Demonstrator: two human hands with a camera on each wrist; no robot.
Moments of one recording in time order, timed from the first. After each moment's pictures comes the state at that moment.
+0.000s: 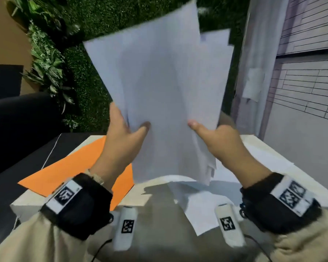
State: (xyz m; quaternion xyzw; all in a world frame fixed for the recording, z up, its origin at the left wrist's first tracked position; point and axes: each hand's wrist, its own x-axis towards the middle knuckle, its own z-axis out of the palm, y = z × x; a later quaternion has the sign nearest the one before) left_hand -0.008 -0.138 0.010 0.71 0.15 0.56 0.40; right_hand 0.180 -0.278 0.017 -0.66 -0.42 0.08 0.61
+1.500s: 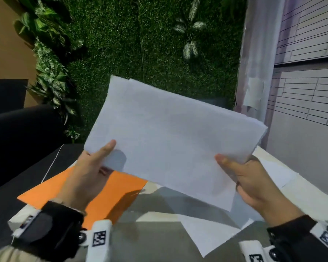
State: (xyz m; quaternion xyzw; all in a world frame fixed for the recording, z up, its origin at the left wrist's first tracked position) left_hand -0.052 -0.070 -0.032 0.53 0.16 0.50 0.67; right_hand 0.229 -0.304 -0.048 -0.47 -0.32 0.22 0.79
